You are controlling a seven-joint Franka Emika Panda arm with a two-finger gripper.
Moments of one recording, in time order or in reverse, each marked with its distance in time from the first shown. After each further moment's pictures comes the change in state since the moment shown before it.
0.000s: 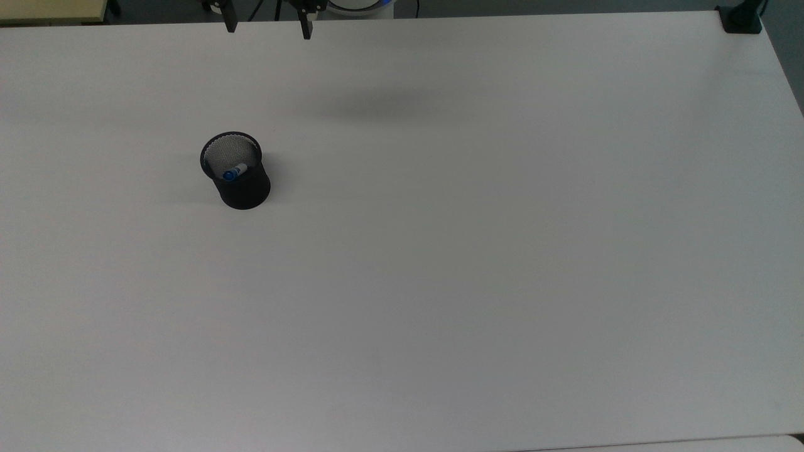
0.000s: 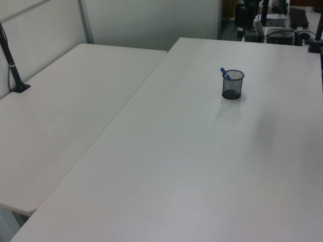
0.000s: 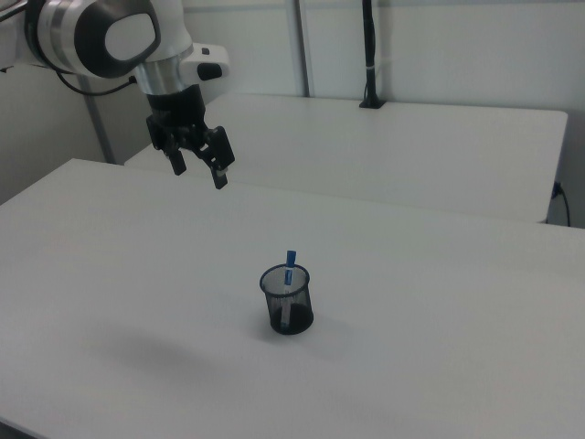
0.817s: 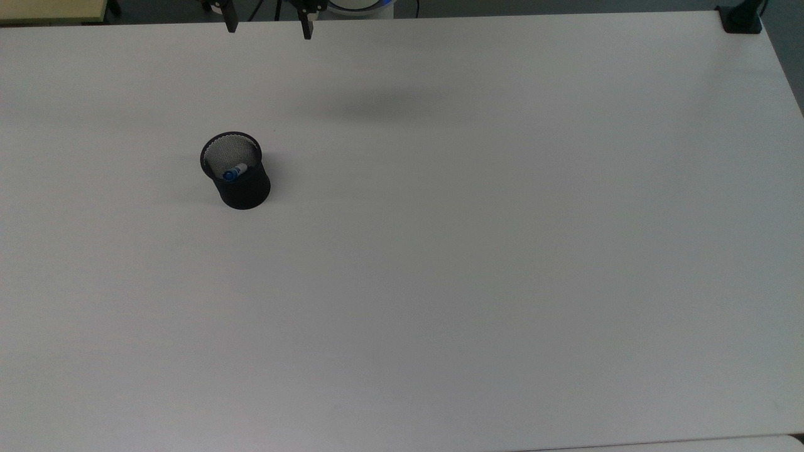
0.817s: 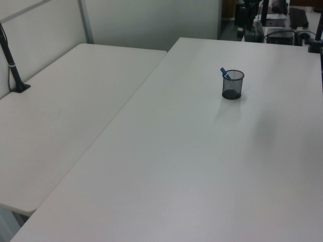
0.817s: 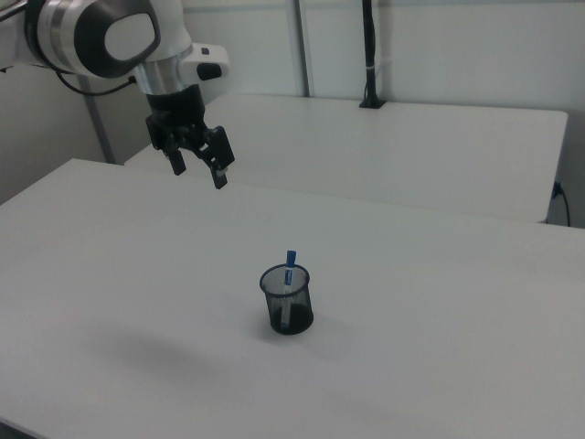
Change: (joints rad) arm 0.001 0.000 0.000 0.000 0.000 0.000 -0.001
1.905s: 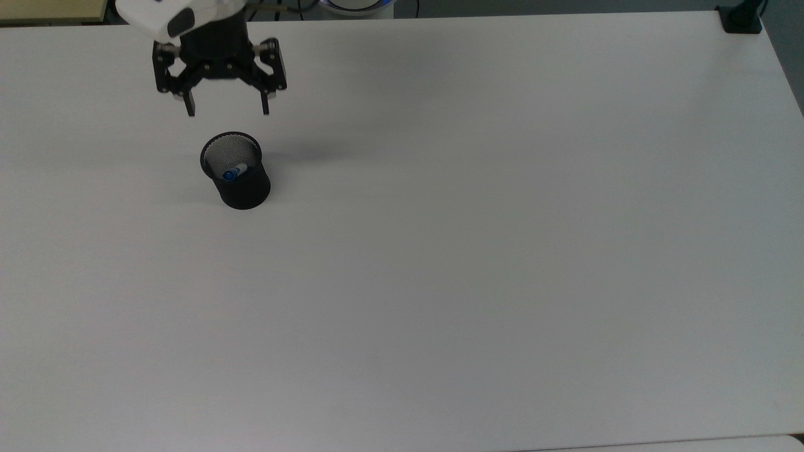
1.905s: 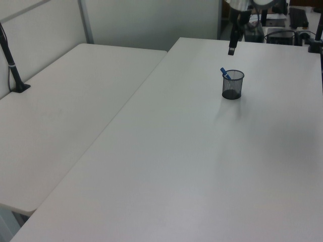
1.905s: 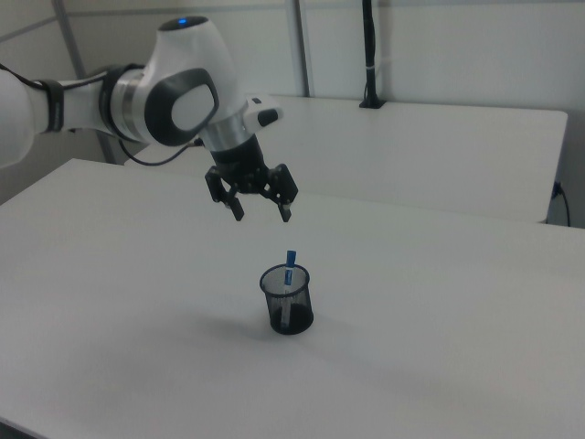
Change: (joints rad) arm -0.052 0.139 -0.015 -0.101 -0.095 0.322 -0.296
